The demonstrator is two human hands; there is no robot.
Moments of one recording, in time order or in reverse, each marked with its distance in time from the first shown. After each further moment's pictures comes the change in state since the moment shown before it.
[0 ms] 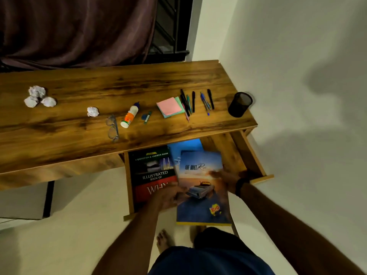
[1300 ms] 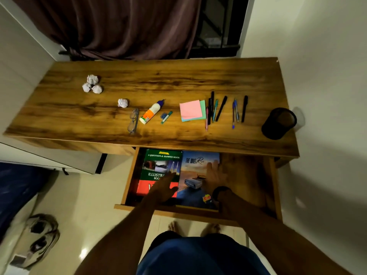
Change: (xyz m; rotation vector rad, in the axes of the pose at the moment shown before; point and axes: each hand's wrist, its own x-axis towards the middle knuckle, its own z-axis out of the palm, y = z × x) left_hand 0.037 0.031 0.008 1.004 0.679 0.151; right_hand 0.113 -0.047 0.004 -1.468 -0.007 -0.609
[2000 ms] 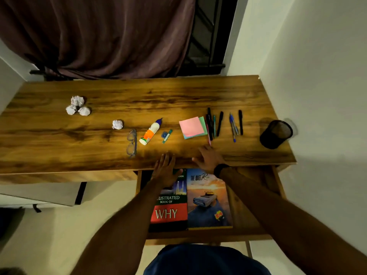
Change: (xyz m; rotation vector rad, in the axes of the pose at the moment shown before) left_hand 0.089 -0.005 -0.101 0.316 0.054 0.170; right_hand 0.079 -0.057 -0.095 0.178 0.163 -0.104
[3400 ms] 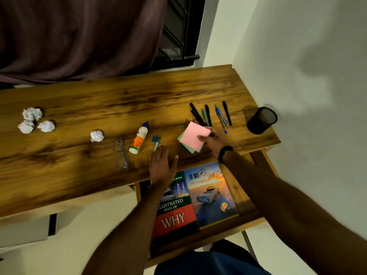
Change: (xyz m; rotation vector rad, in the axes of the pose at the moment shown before) left_hand 0.032 -0.021 -0.012 -0.288 0.482 0.168; right_hand 0.037 -0.013 -0.023 1.227 0.395 0.491
